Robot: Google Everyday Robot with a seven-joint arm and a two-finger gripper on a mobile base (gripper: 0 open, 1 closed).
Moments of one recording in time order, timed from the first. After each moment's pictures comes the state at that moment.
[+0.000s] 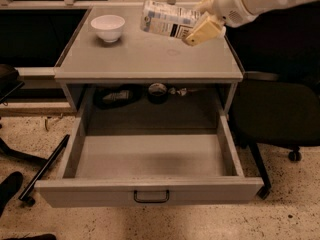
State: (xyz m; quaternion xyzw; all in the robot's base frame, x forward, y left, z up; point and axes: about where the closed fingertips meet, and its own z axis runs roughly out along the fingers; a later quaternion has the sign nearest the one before) arm 0.667 -0.097 1.010 -0.58 0.66 0.00 0.47
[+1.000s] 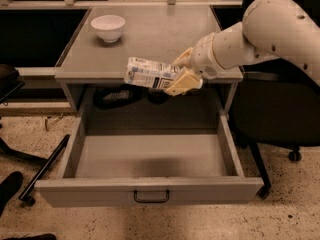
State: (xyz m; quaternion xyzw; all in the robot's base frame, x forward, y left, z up) arm 0.620 -0.052 0.890 -0.60 0.68 0.09 0.42
